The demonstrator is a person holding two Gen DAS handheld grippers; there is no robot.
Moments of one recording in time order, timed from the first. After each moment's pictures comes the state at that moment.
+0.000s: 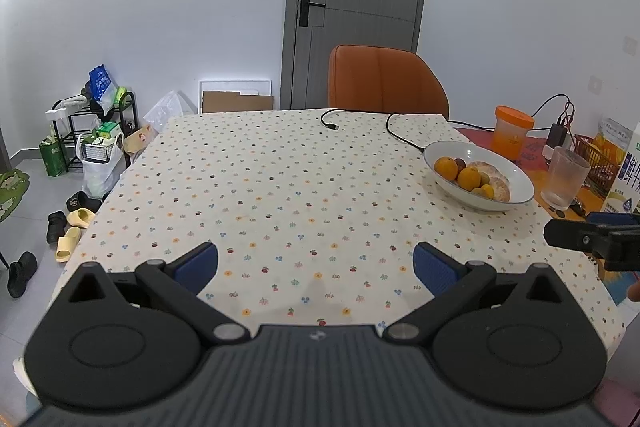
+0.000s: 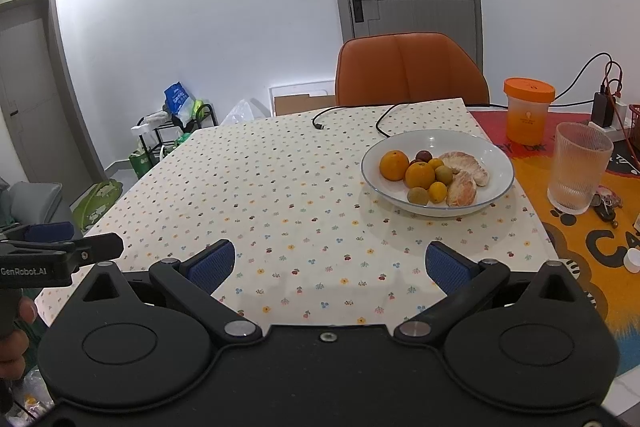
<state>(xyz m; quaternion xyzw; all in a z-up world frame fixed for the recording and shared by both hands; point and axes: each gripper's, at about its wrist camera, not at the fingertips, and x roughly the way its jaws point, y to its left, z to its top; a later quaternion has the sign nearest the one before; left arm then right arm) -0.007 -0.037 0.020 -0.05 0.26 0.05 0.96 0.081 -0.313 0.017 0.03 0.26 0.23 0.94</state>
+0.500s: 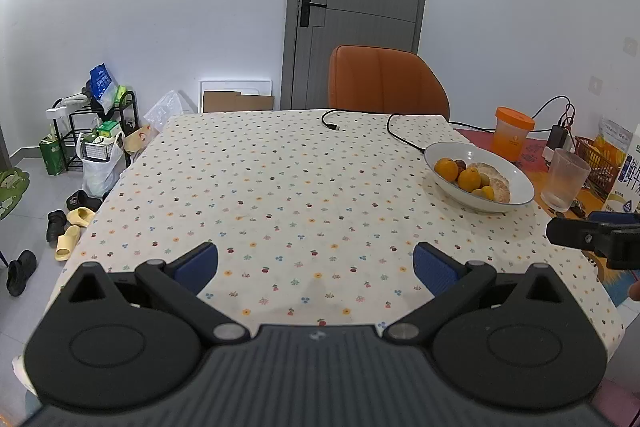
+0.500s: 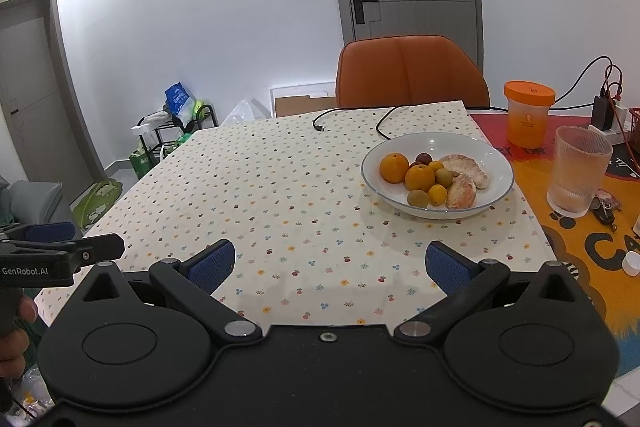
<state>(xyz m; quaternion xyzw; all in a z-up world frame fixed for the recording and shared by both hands) -0.008 -0.037 0.019 -0.05 0.26 0.05 0.96 0.081 -0.313 0.019 0.02 0.26 0.23 0.94</state>
